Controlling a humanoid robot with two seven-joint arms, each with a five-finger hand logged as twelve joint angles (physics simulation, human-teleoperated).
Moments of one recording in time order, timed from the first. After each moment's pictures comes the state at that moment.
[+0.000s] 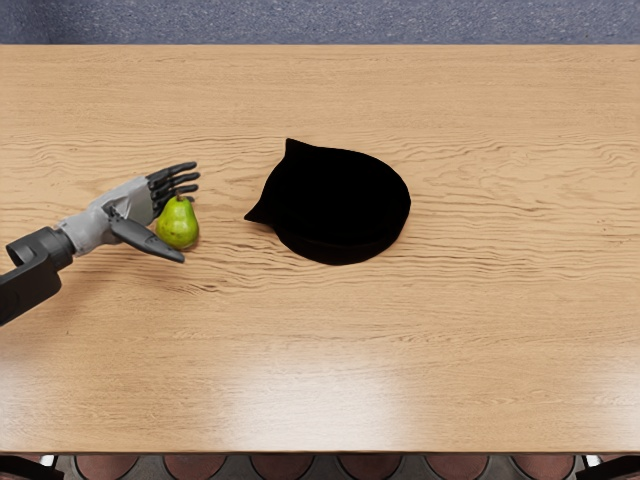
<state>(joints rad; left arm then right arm) -0.80 0.43 -0.21 -0.50 0.46 -0.62 -0.61 -0.04 0.00 -0.07 0.17 0.03 -0.14 -0.03</state>
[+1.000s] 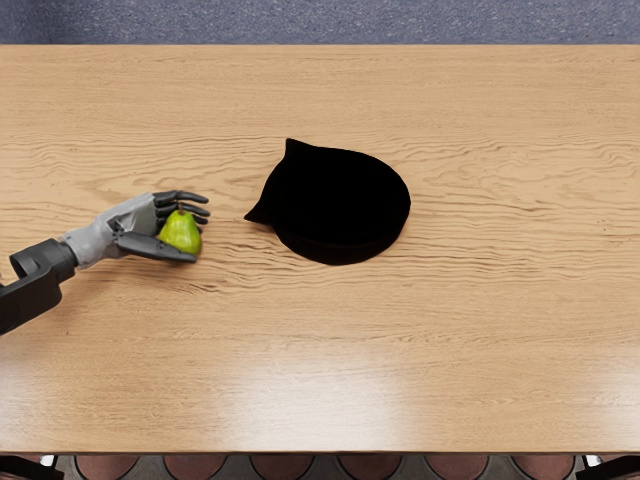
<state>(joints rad) -0.78 0.43 -0.22 -0.51 0.52 -0.62 -0.61 -0.04 0.00 -0.07 0.17 0.03 -0.14 -0.03</state>
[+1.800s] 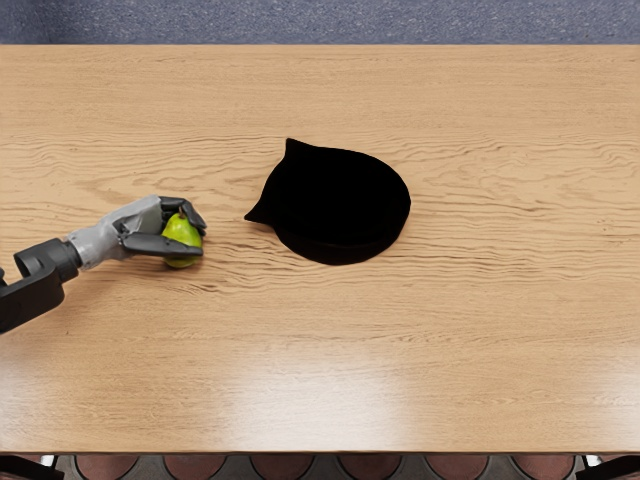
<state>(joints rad) -0.79 0.44 -0.21 -0.53 0.55 -0.62 -0.61 -0.04 0.00 -0.07 0.17 0.03 -0.14 -0.03</state>
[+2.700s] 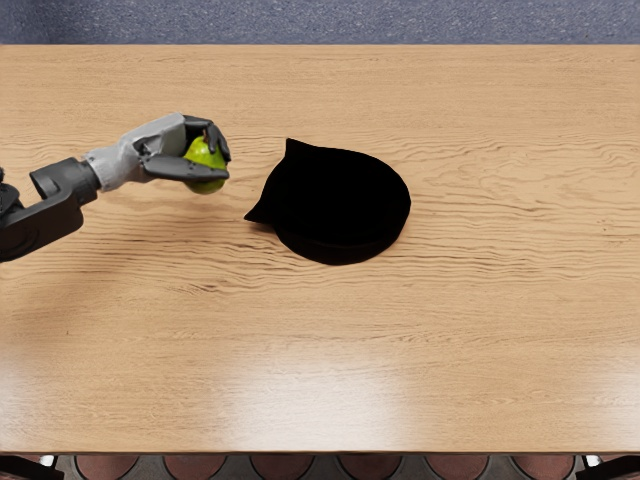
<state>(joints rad) -1.01 0.40 -0.19 -0.54 0.56 -0.61 -0.61 -0.04 0.00 -0.07 0.17 0.03 -0.14 -0.03</state>
